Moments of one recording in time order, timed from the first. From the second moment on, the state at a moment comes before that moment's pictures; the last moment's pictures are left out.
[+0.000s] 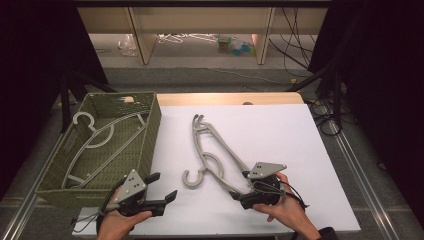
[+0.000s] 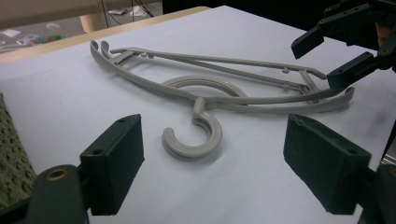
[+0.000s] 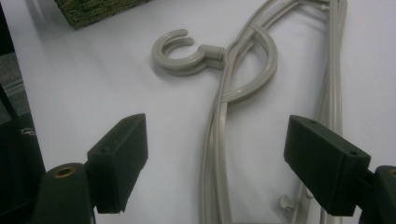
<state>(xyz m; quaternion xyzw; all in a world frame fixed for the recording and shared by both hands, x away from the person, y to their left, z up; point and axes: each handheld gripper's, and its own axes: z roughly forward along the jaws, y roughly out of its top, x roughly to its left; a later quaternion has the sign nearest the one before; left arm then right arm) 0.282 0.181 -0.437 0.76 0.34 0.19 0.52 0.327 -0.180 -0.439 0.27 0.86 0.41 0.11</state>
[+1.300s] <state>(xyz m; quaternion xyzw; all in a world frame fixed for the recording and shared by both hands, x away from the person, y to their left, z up) 0.277 0.170 -0.441 0.77 0.31 0.18 0.53 0.373 -0.118 -0.472 0.29 0.92 0.26 0.07</state>
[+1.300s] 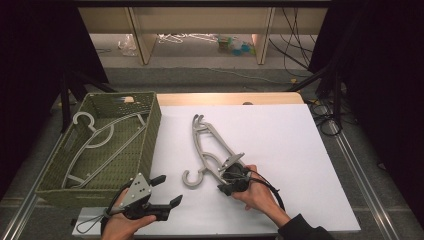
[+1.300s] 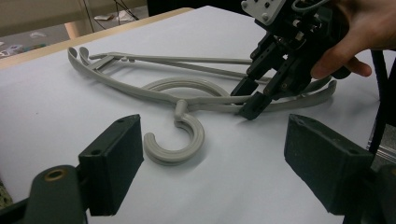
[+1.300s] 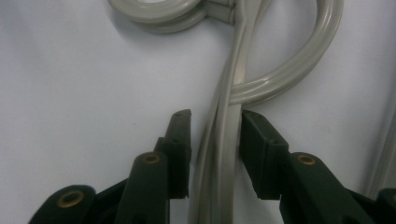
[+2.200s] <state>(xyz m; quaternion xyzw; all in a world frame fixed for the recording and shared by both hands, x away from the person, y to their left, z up) 0.276 0.171 -0.440 0.77 0.31 0.19 0.52 0.367 -0.128 -0.445 0.26 0.93 0.25 0.10</state>
